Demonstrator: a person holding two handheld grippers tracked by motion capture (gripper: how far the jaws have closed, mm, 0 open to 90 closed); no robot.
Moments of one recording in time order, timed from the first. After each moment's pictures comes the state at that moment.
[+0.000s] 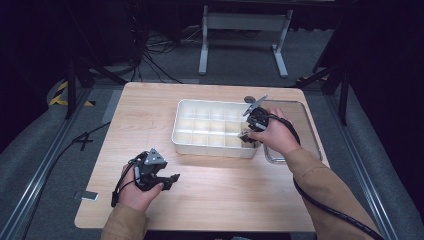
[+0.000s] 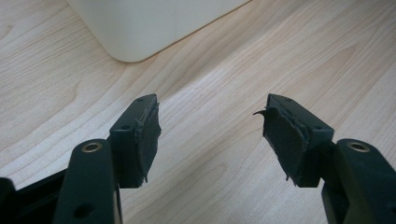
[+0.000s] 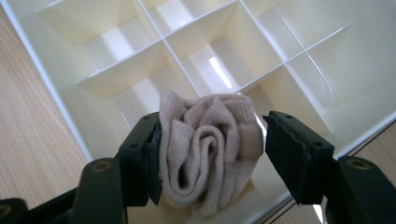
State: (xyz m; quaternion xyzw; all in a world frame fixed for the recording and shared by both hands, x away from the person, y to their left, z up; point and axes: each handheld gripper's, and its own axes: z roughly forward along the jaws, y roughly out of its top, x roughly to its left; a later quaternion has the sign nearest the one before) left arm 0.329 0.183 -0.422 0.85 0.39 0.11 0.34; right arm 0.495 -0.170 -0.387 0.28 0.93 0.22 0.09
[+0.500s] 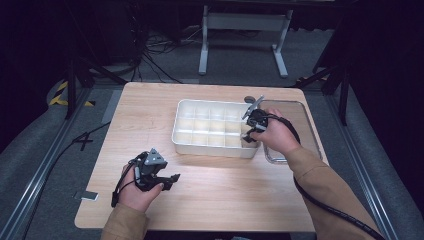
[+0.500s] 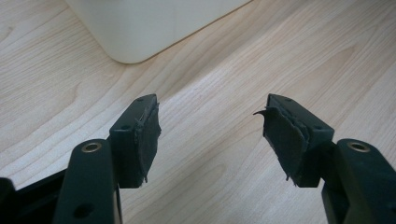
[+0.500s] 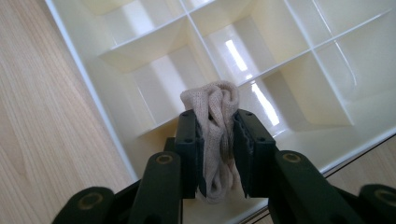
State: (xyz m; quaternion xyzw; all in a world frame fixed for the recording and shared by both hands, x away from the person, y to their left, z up) left arm 0.329 0.182 -0.421 0.85 0.39 0.11 0.35; right arm 0.488 -0.168 -0.385 0.24 0.95 0.18 0.07
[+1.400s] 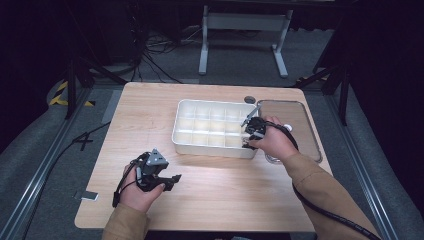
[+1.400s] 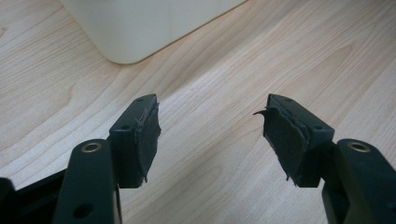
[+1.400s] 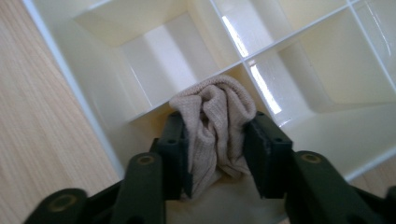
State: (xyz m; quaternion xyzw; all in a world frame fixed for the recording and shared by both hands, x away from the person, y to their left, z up) left arm 0.329 0.178 -0.423 0.85 0.38 0.11 0.34; right arm 0.483 -0.169 -0.407 0.27 0.95 0.16 0.06
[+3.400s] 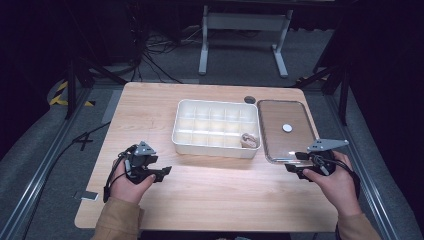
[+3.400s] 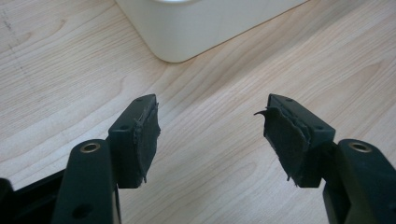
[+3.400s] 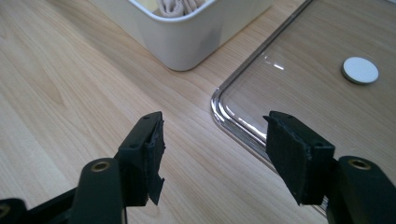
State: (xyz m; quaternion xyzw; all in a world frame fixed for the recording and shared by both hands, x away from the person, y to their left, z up) left arm 0.342 0.206 -0.409 0.83 0.42 0.12 0.33; right arm 0.357 -0.313 -0.398 0.38 0.85 0.35 0.14
